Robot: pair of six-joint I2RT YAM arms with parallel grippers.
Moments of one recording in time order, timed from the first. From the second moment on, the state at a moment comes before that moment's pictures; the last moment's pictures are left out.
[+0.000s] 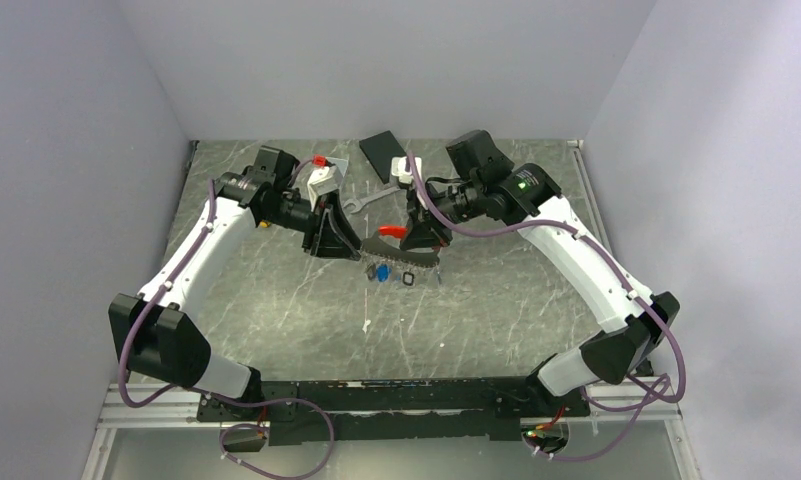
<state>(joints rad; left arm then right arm) -0.30 1.45 1.38 -1.02 1.31 0.68 0.64 1.48 1.67 -1.00 -0.77 -0.49</state>
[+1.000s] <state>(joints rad) -0.30 1.46 1.34 -0.92 1.32 0.64 0.59 1.46 1.62 -1.01 -0.86 -0.47</state>
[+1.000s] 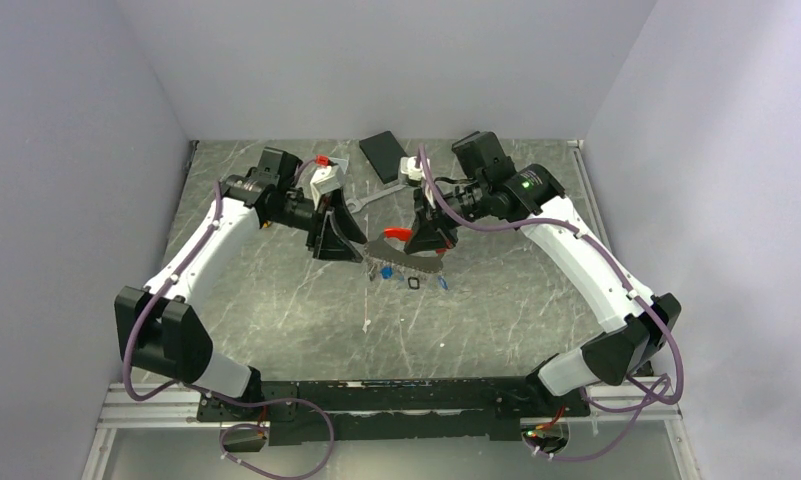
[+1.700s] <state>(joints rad) -0.33 1.49 1.27 -0.89 1.42 0.63 0.57 1.48 1.66 -1.01 -0.91 -0.45</state>
